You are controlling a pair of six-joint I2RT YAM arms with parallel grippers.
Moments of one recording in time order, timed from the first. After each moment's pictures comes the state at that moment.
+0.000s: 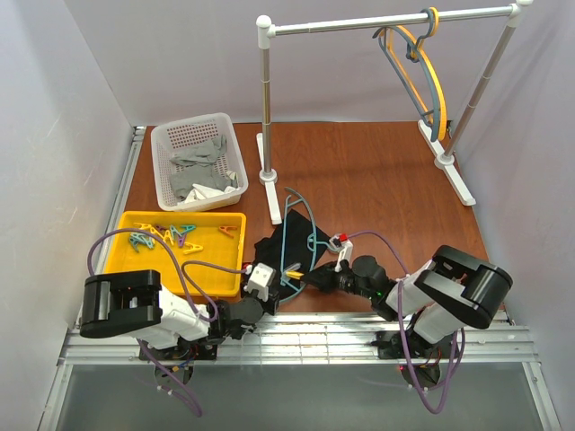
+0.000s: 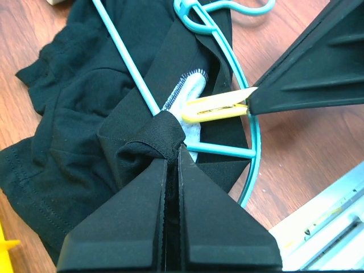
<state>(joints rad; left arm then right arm) -1.41 1.38 0.12 0.85 -0.80 -0.41 0.91 1.52 0.11 1.10 -0.23 0.77</state>
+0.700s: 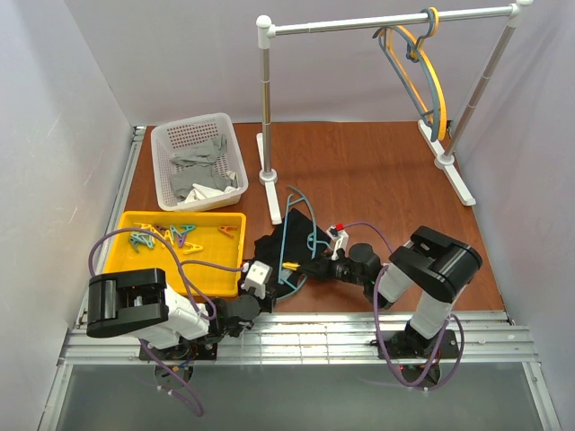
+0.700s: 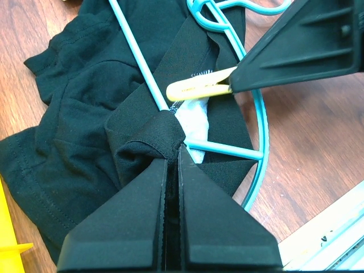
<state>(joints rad) -1.36 1.41 0.08 0.94 -0.77 -0.39 0.79 1.71 0.20 1.20 -0.39 0.78</state>
